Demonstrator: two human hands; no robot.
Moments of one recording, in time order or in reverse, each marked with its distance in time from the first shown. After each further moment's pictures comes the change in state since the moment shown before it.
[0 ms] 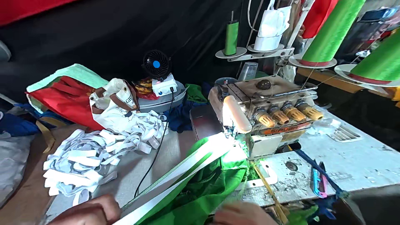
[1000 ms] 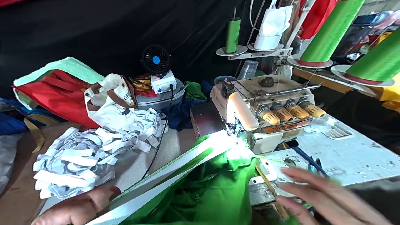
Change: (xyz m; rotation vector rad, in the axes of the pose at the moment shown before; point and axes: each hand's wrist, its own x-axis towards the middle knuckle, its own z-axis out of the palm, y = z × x) left_hand 0.003 -0.017 -0.008 -0.195 0.081 0.092; right_hand -0.051 -0.006 -0.053 -0.314 0.319 0.461
